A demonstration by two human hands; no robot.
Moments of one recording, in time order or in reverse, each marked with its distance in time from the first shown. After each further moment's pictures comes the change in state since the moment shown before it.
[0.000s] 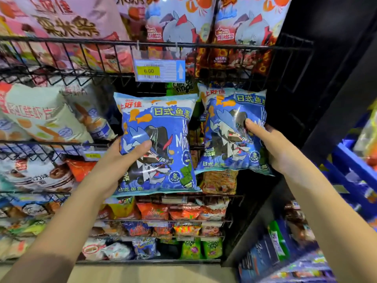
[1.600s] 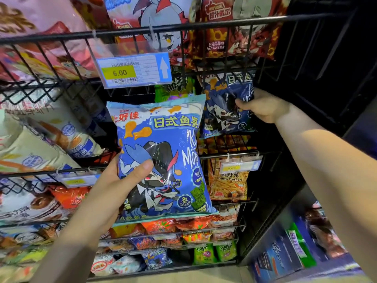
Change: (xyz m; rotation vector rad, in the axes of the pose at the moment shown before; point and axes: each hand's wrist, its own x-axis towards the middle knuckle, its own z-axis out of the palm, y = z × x) left_hand 0.025 -0.005 0.019 0.013 -0.053 -0.037; right_hand 0.169 -0.005 -0.015 -0.377 0.008 -0.014
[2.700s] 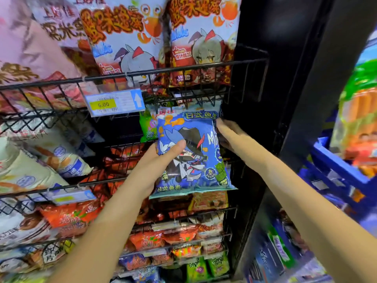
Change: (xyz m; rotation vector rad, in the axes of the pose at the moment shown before) left_hand 0.052 0.028 0.100 0.070 -0.180 0.042; right_hand -0.136 -0.013 0.016 0.126 0.090 -0.034
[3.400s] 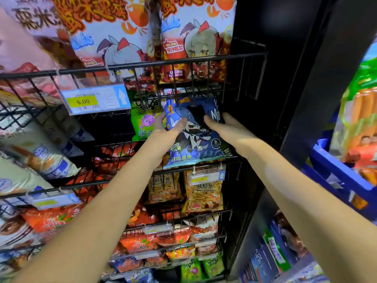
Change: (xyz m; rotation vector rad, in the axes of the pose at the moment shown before) left_hand 0.102 -0.004 0.023 0.071 0.134 -0.014; right_hand 0.039 -0.013 0.003 -0.101 0.096 0.050
